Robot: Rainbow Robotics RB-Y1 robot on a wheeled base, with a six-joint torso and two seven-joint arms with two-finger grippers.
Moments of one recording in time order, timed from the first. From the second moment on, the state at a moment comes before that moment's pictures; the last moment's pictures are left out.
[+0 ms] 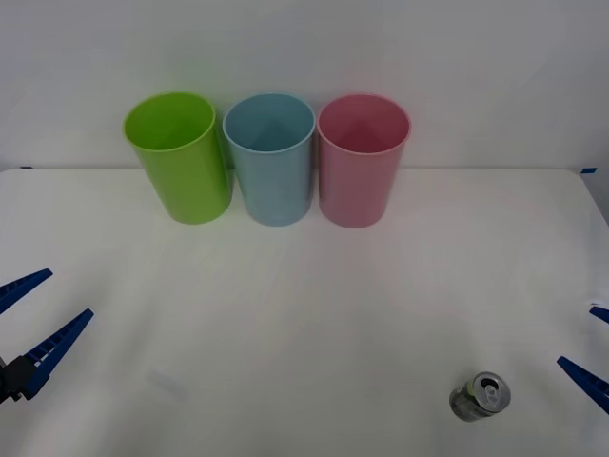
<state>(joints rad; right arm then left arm) 0.42 -0.53 -0.50 -1.56 0.92 -1.33 0.05 0.35 0.40 0.52 -1.66 -0.96 -1.22 0.00</state>
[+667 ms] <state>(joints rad) 0.44 -0.57 -0.48 -1.46 0.92 -1.47 0.17 0.35 0.40 0.52 -1.66 -0.96 -1.22 0.00</state>
